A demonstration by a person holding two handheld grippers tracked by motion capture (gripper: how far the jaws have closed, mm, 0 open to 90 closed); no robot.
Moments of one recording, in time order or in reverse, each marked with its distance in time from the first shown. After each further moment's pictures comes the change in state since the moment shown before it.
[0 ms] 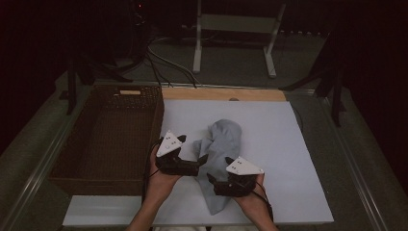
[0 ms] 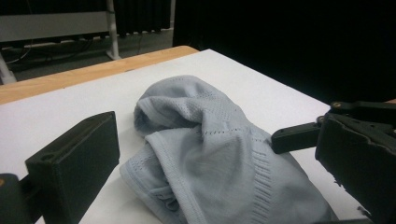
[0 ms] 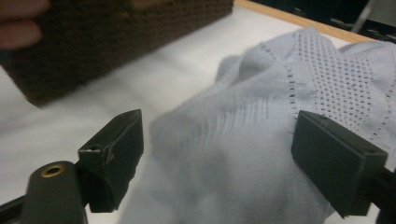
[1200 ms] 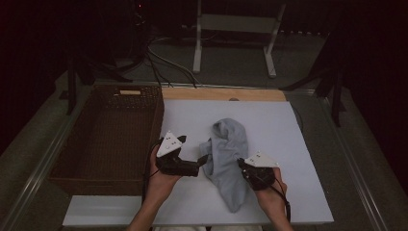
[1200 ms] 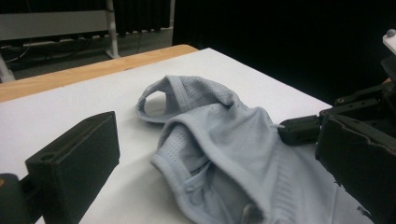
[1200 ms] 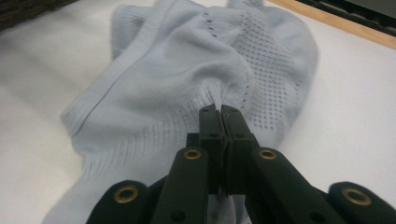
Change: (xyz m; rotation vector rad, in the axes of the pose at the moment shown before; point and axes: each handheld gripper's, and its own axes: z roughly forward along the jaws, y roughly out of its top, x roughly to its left) left arm 0.000 -0.001 0.000 0.001 -0.002 -0.003; right arm -0.048 -0.011 -0.021 0.121 -0.203 0.034
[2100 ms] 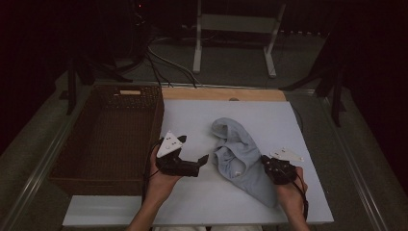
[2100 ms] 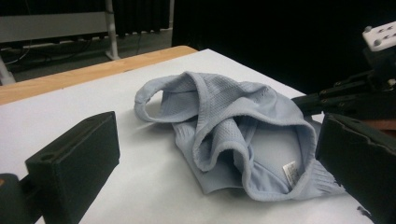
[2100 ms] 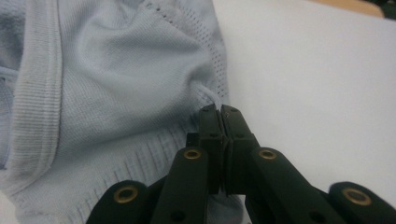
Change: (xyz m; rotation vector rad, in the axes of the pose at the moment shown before) left arm -0.002 0.001 -0.001 0.000 -0.001 0.008; right arm -0.058 -0.022 -0.006 0.058 -0.110 0.131
